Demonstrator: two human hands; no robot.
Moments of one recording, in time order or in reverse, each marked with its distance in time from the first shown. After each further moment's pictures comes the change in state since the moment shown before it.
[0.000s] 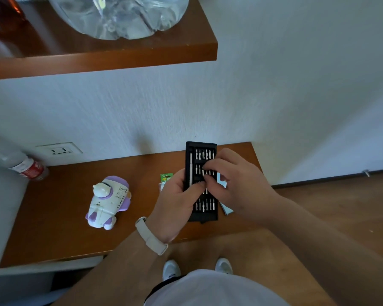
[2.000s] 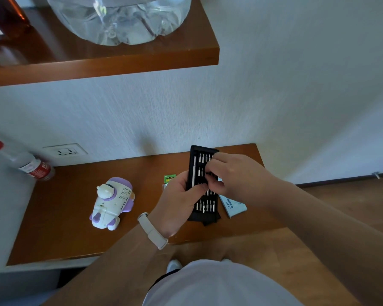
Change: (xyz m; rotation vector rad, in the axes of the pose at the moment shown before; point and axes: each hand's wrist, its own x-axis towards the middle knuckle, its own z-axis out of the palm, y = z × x) left_hand 0.017 -0.002 -0.006 0.053 -0.029 -0.079; right_hand 0.031 0.021 0.000 -0.167 -0.197 -0.298
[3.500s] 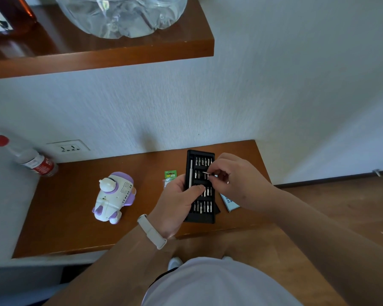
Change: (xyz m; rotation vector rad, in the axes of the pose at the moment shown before) left_hand -0.017 -0.015 0.002 -0.107 0.037 -0.073; right_hand -0.028 -0.019 0.007 0.316 -0.042 0.402
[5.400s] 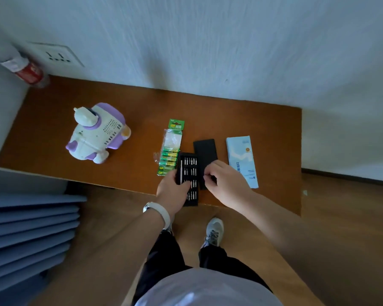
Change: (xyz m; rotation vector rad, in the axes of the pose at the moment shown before) left_hand 0.083 -0.186 -0.021 0.364 0.568 -0.337; right_hand -0.004 0.142 0.171 0.022 -0.257 -0.056
